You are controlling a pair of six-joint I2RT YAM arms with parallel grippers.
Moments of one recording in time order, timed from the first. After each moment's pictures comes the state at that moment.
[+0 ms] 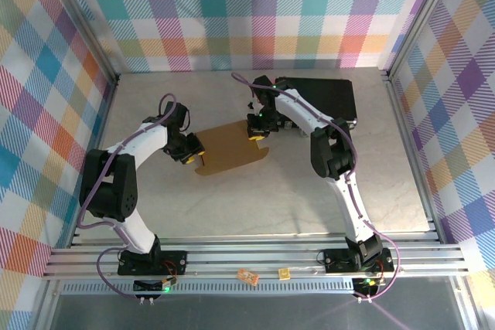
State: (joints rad) left arm -0.19 1.70 1.13 -0.71 0.24 -0.71; right arm 0.54 2.42 2.18 -1.15 -0.36 0.33
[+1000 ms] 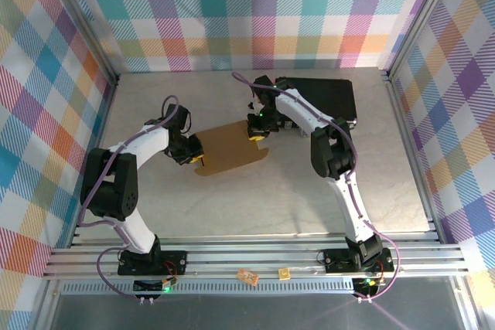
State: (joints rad) left arm -0.19 1.71 1.10 -0.66 0.25 -0.68; right arm 0.54 2.42 2.18 -1.15 -0.37 0.33
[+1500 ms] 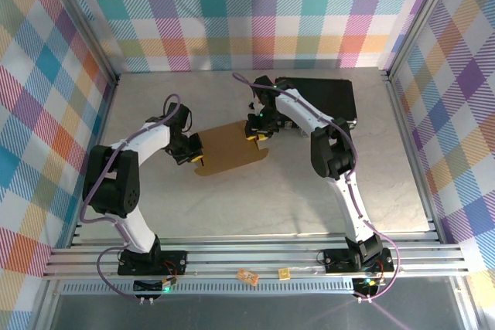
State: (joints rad) left arm -0.20 1.75 1.14 -0.71 0.23 -0.65; right arm 0.54 2.41 2.18 -1.16 -0.36 0.35
